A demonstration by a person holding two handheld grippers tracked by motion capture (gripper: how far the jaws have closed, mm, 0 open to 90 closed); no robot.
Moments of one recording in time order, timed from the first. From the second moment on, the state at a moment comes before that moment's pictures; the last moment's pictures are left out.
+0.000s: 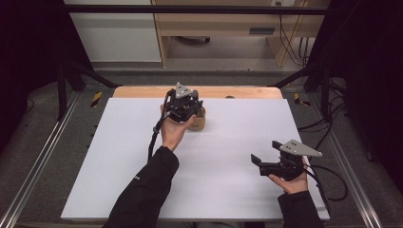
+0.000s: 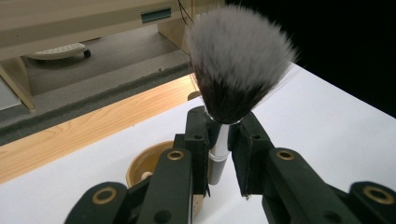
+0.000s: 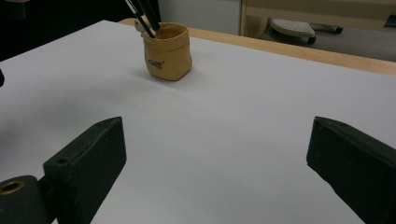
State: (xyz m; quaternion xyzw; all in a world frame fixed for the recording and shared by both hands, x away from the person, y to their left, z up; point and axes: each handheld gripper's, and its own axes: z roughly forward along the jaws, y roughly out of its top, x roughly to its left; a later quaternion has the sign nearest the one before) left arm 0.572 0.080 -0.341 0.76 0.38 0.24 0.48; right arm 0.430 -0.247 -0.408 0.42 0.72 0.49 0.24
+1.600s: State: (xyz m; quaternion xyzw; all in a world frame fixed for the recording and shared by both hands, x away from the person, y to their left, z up) left arm 0.590 0.068 -0.372 0.77 0.39 0.26 0.42; right arm 0.430 -0.244 -0.409 0.42 0.72 0.49 0.24
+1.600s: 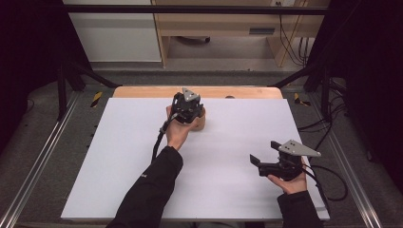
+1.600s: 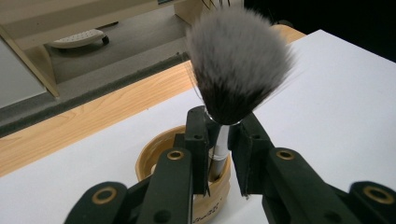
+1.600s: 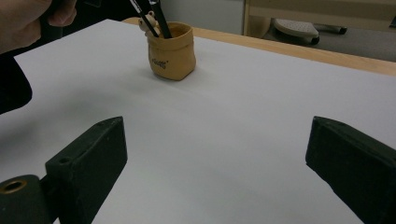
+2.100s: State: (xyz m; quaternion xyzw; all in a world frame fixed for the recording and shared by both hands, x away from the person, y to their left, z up) left arm 0.591 0.067 -0.385 0.78 0.39 0.26 0.41; right arm 0.431 -0.243 -0.409 0.42 0.73 0.49 0.24
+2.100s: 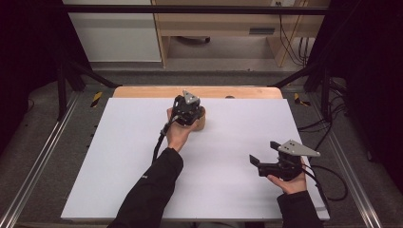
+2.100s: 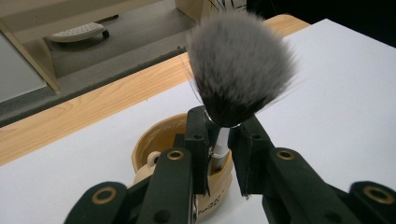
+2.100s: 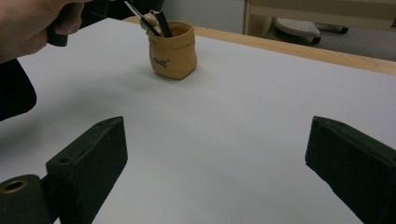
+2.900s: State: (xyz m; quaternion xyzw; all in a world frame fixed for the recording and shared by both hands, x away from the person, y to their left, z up) left arm 0.587 0.073 -0.386 0.78 0.38 0.24 0.42; right arm 0.430 -0.243 -0.408 0.42 0.73 0.49 0.24
